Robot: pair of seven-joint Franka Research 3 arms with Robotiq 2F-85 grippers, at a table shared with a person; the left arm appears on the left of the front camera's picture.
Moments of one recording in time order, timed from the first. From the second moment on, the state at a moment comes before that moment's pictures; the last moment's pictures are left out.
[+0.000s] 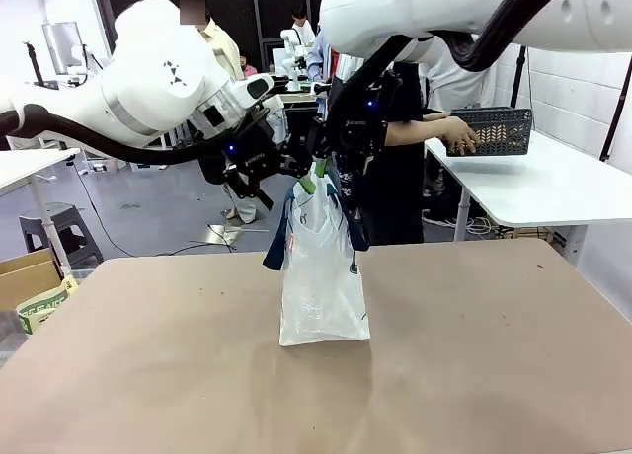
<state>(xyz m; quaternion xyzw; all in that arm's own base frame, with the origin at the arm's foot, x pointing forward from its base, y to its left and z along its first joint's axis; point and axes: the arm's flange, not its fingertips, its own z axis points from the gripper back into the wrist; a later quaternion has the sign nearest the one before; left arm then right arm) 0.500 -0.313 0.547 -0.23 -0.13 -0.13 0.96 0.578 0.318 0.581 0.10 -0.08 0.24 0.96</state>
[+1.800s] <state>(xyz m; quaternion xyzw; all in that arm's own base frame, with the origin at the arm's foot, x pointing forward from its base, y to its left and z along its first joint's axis) 0.519 -0.298 0.517 -0.21 -0.12 -0.07 0.97 0.594 0.314 0.537 0.11 -0.03 0.21 0.97</state>
